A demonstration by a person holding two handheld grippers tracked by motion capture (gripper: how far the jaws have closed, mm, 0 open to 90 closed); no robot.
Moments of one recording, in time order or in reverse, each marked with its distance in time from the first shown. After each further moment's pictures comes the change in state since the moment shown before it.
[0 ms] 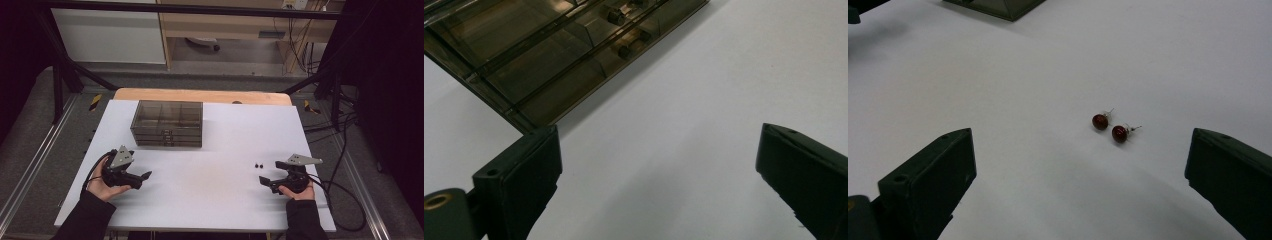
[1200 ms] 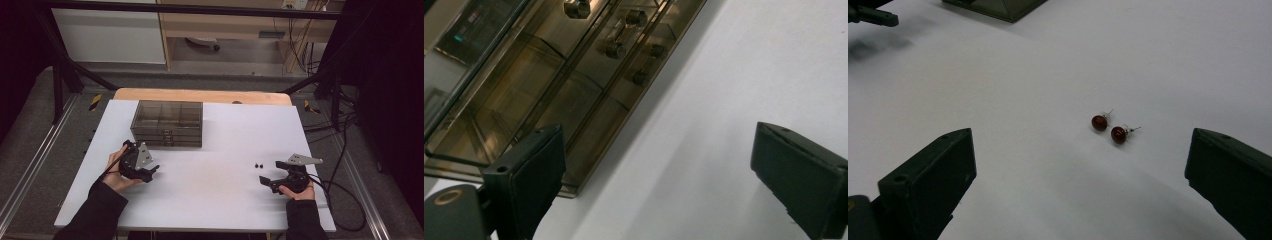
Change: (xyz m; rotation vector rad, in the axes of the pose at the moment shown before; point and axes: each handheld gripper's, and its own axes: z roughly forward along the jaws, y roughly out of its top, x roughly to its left) left arm -0.011 0.024 0.035 0.067 0.148 0.348; right arm 0.000 0.000 -0.001 0.001 0.000 -0.002
